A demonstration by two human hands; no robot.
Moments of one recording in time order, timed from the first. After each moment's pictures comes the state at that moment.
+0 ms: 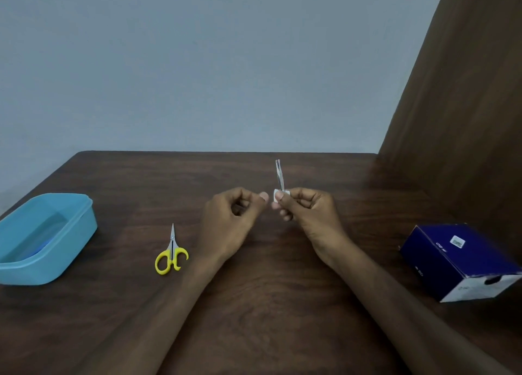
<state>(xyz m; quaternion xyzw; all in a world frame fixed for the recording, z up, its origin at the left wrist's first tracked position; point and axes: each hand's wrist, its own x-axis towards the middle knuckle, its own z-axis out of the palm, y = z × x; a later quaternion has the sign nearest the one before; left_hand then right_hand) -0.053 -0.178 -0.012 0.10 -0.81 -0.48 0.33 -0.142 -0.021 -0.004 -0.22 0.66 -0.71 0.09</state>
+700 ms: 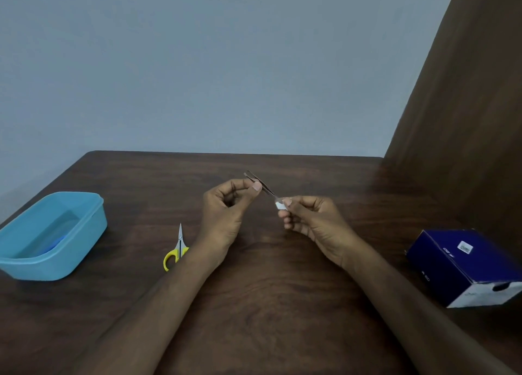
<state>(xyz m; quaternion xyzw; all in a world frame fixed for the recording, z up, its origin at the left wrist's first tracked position) -0.060 -0.188 -0.007 0.09 -0.62 -0.71 0.33 -0.149 -0.016 -0.005 -0.20 0.62 -0.73 0.22</state>
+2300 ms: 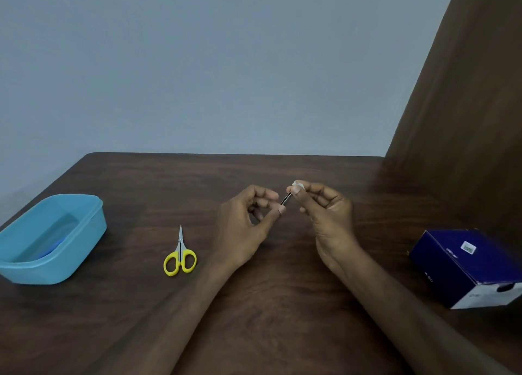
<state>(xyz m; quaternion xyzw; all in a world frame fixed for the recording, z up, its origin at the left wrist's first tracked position) -0.058 -0.174 -0.019 0.03 -0.80 -0.49 0.34 -0.137 -0.025 -0.002 -0.17 0.58 -0.80 0.01</state>
